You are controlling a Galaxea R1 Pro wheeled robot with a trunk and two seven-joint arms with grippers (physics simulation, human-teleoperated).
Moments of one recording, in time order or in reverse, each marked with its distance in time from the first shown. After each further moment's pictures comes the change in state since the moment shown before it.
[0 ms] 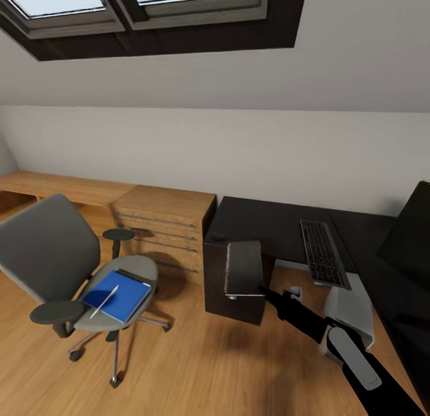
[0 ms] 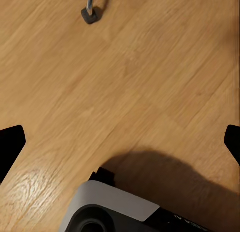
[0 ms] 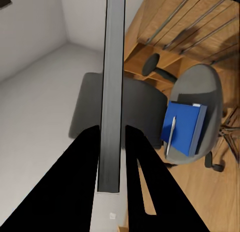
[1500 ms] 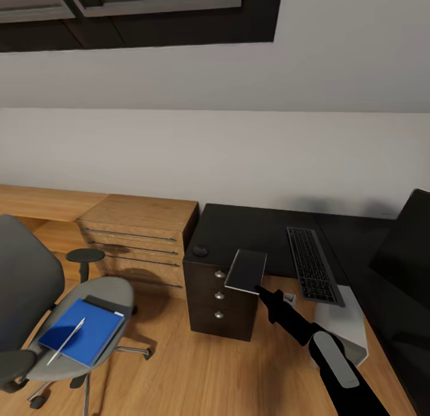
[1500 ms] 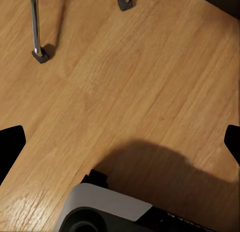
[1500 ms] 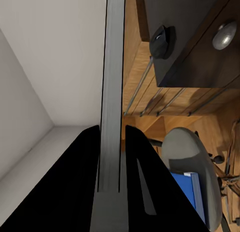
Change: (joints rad) left arm 0.000 0.001 -0.057 -0.002 -0.002 -0.021 0.000; right arm -0.001 0.189 -0.173 0.088 -0.078 -0.045 -0.238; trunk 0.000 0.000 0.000
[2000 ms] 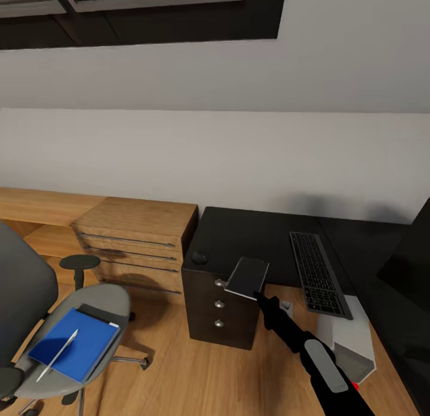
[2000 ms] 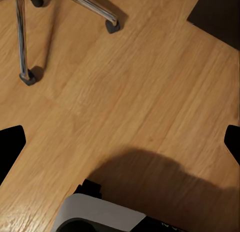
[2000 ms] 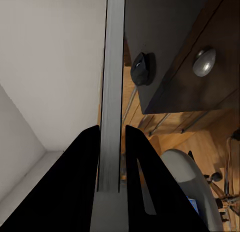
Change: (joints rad) left arm 0.000 0.000 -0.027 0.000 0.000 -0.052 -0.003; right arm 0.000 0.046 0.002 0.093 -0.004 -0.119 -0.003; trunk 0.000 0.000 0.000
